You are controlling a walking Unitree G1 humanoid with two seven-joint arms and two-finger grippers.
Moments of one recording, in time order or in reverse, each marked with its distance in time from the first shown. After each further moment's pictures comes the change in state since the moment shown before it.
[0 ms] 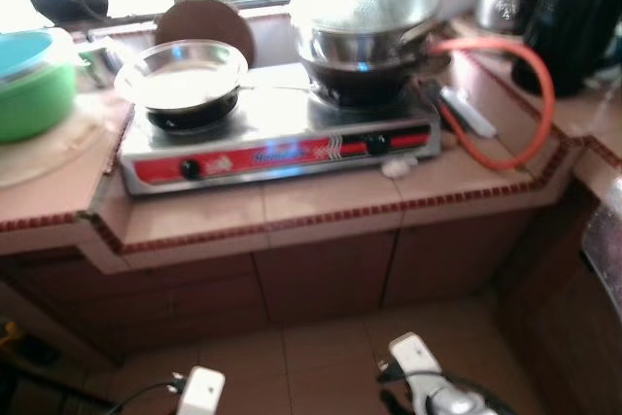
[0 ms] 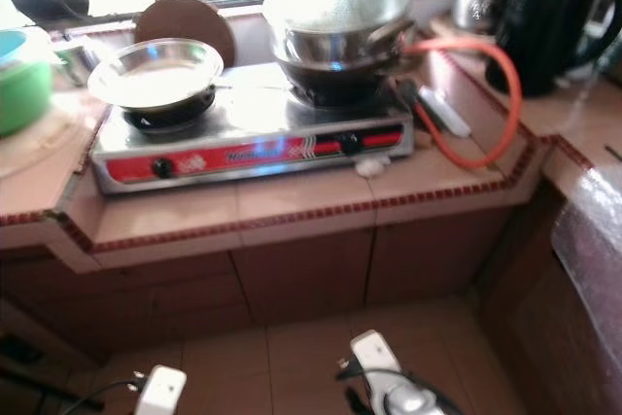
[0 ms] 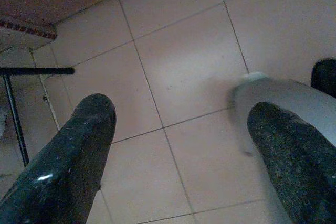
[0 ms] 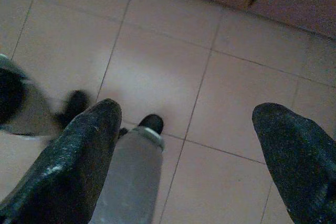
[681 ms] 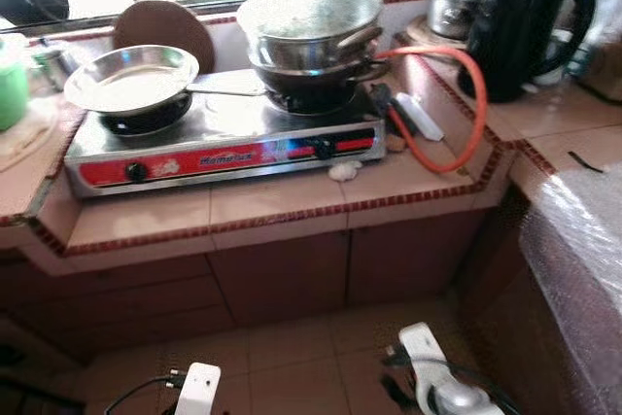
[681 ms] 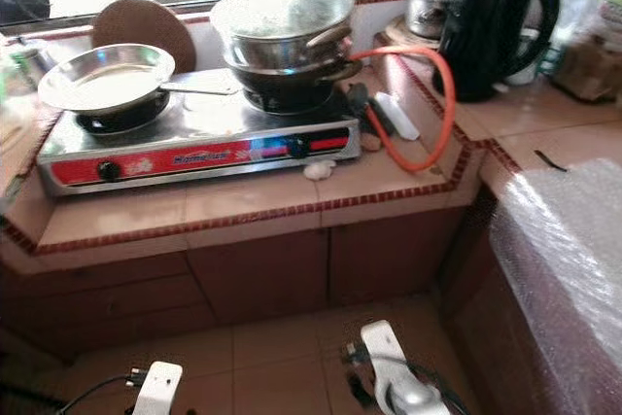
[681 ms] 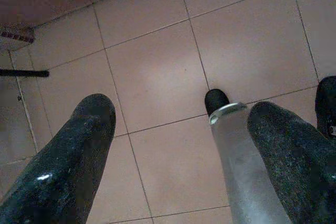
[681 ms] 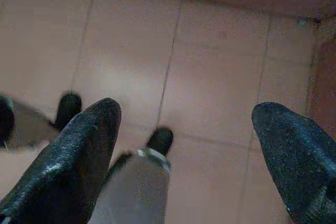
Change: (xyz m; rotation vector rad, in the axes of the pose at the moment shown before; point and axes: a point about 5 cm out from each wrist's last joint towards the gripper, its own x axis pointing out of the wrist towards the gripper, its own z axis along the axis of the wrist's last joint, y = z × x) left arm 0.001 0.005 0.014 -0.043 -0.036 0.029; right arm -0.001 -0.007 0.003 0.096 -0.021 -0.027
